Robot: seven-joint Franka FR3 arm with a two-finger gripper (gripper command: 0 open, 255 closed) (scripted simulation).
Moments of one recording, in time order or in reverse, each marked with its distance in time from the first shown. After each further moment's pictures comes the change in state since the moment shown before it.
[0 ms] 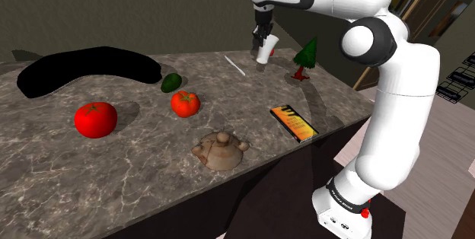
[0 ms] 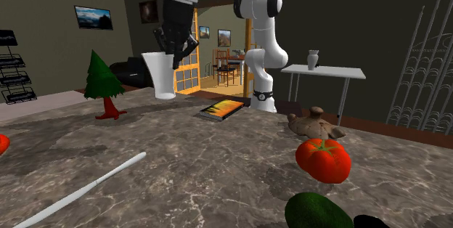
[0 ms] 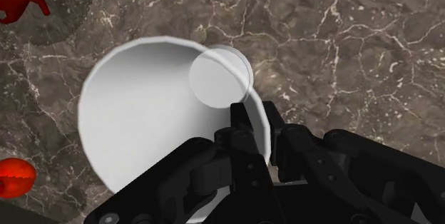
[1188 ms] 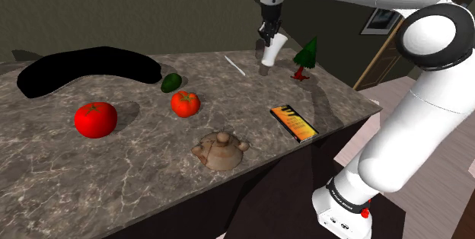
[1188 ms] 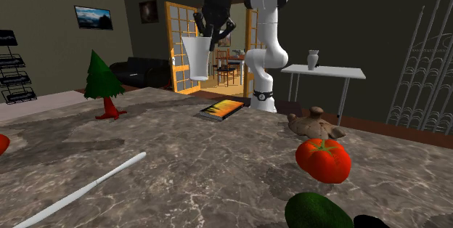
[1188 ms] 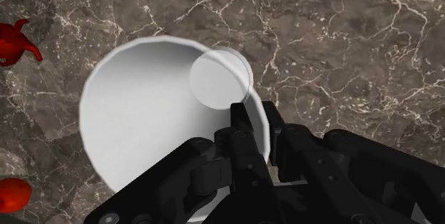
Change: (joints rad) arm 0.083 -0.336 0.042 -0.344 -0.019 -0.026 0.118
